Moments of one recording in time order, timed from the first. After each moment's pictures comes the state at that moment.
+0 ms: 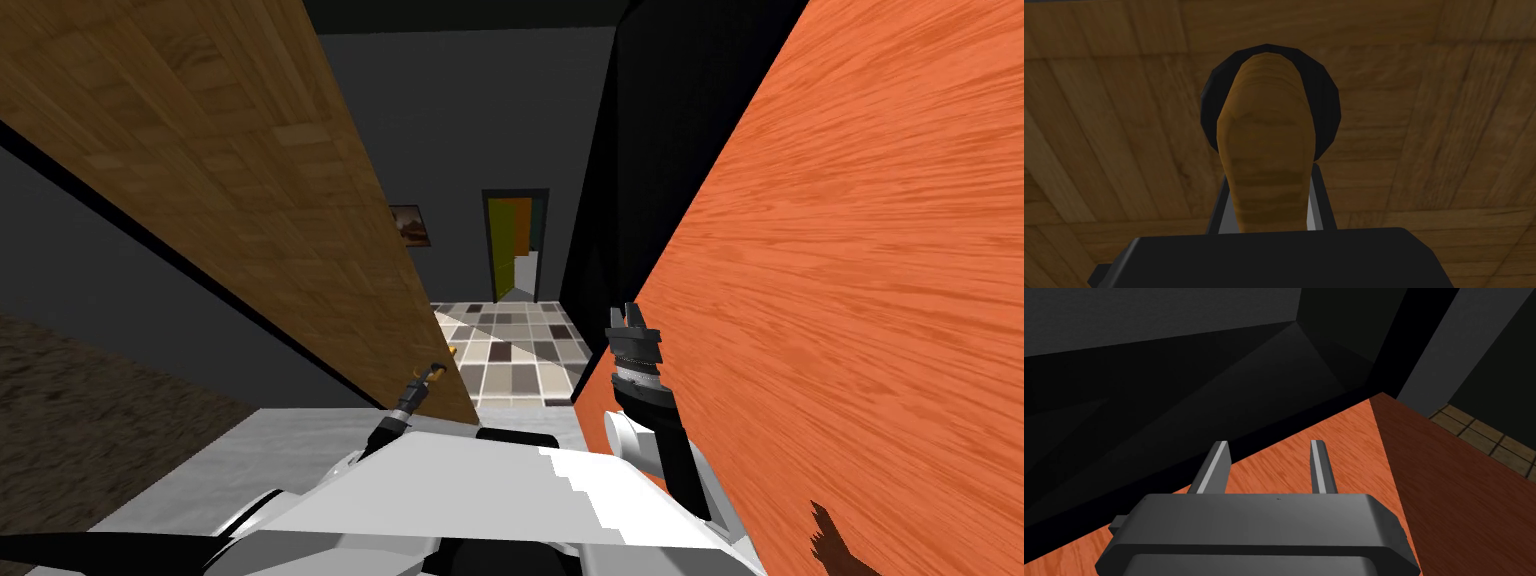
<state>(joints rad) 0.01 0.46 -0.06 -0.39 0.02 -1.21 0.45</state>
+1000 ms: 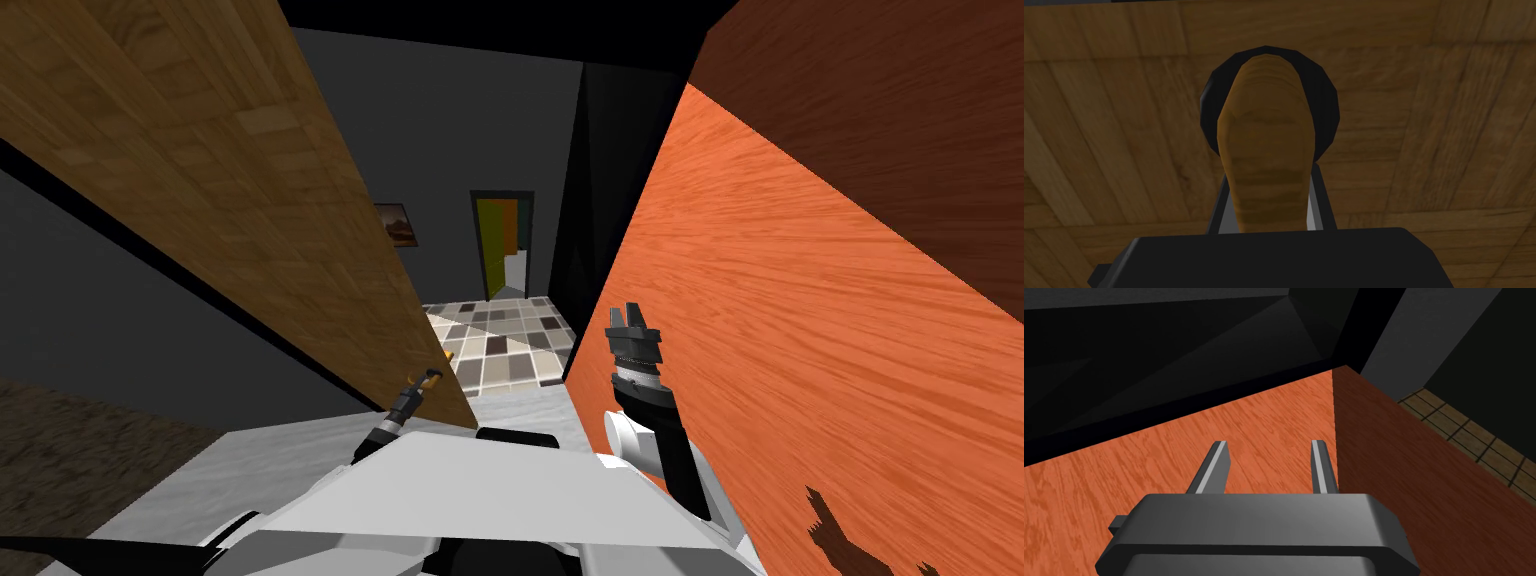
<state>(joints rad) 0.07 0.49 -0.07 -0.42 0.01 -1.26 0.47</state>
